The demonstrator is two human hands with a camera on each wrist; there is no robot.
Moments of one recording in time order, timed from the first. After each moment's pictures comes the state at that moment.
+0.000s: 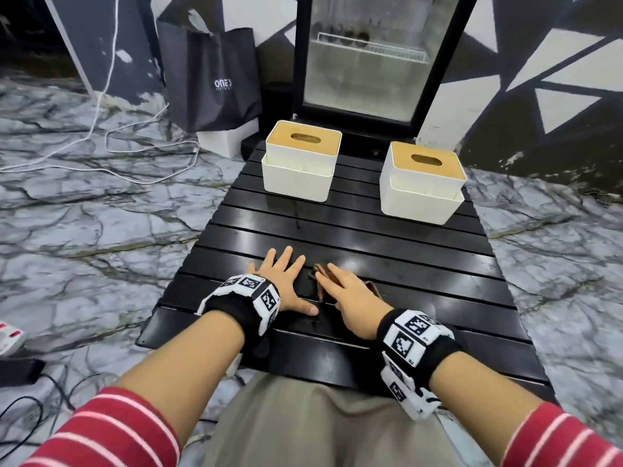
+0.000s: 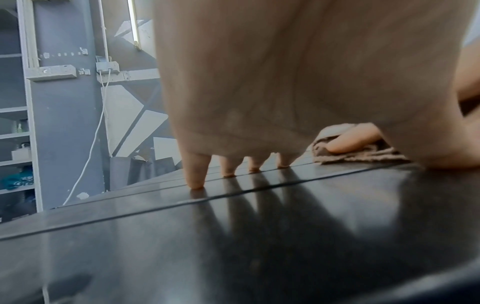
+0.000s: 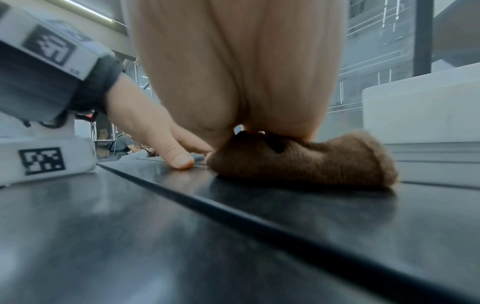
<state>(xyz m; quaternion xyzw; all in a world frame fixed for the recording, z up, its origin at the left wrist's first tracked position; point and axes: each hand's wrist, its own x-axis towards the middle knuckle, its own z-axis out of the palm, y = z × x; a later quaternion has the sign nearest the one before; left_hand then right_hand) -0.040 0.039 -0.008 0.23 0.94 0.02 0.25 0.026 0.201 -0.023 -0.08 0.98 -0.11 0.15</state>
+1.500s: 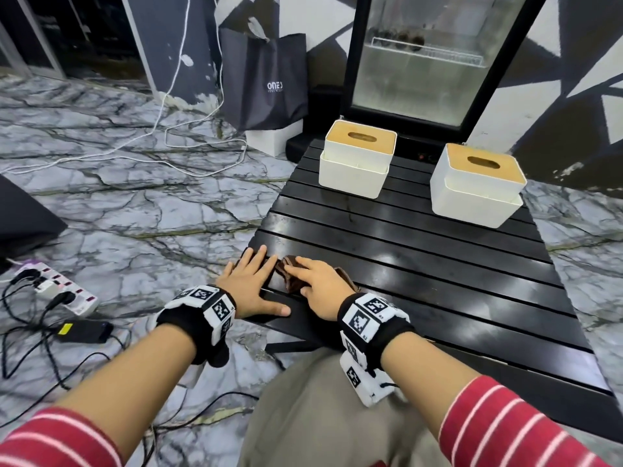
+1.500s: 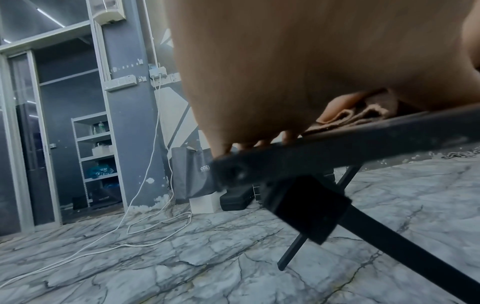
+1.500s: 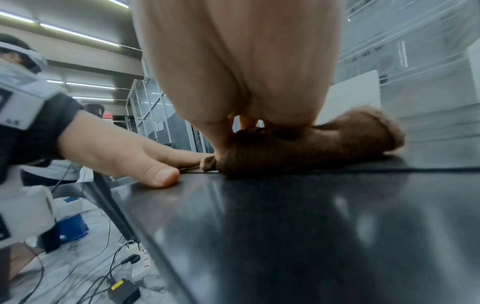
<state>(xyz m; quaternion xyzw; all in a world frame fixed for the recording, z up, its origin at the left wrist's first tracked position) -0.023 -0.107 -0.029 0.19 0.95 0.06 0.23 0.010 0.069 -0.010 -0.17 0.96 -0.19 0.12</state>
